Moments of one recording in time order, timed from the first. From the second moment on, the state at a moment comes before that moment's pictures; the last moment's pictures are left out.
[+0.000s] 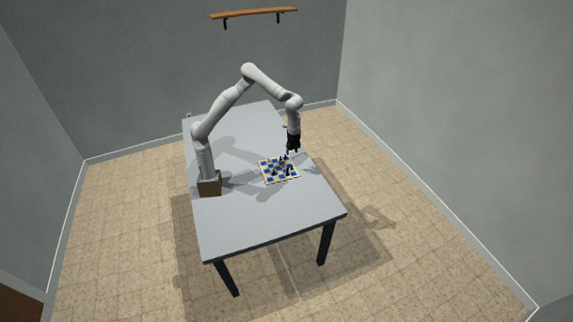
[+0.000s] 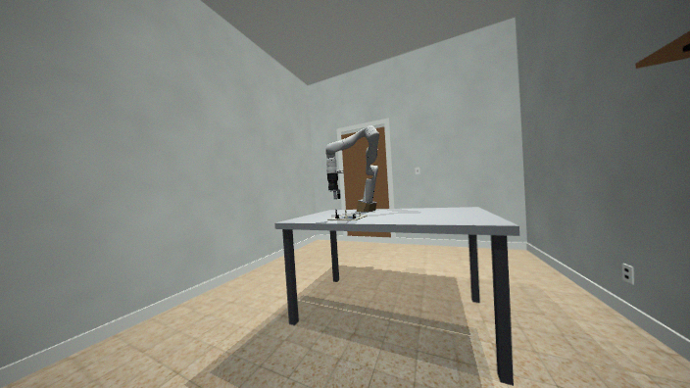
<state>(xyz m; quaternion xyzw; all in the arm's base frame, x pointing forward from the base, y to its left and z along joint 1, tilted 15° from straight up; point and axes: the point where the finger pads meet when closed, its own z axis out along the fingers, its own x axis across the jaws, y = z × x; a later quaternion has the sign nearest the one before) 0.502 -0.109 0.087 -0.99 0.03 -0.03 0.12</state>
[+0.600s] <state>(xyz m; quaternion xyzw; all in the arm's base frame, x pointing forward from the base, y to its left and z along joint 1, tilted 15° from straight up) 0.496 -0.107 0.082 -0.99 -0.05 -0.04 0.12</state>
